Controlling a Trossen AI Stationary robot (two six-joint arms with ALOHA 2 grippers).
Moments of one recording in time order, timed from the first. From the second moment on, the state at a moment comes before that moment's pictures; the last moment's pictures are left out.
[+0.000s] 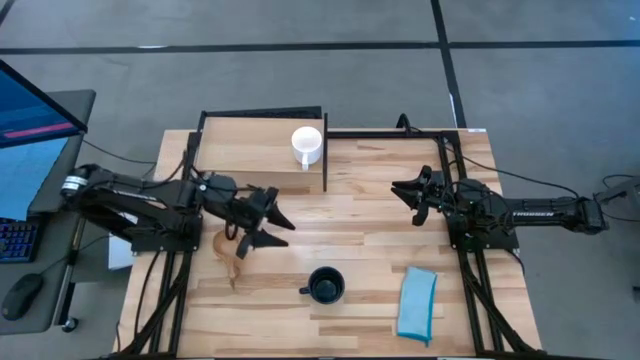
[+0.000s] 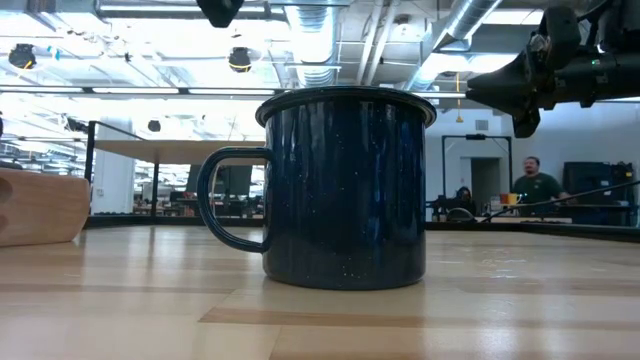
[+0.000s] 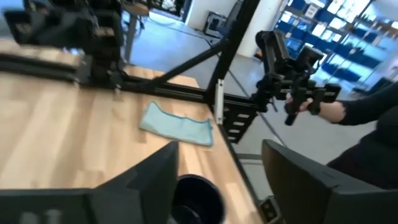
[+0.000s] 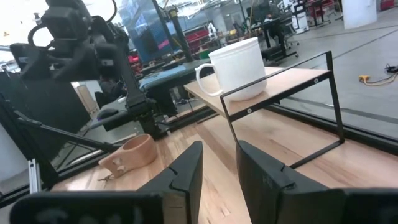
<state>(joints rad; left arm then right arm) -0.10 1.06 0.82 0.06 0.26 -0.32 -0.14 0.42 0.08 0.37 0.12 0.29</state>
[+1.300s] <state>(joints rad) -0.31 1.49 0.92 0.20 -0.12 -0.22 -0.14 0.42 0.08 0.35 0.12 0.29</state>
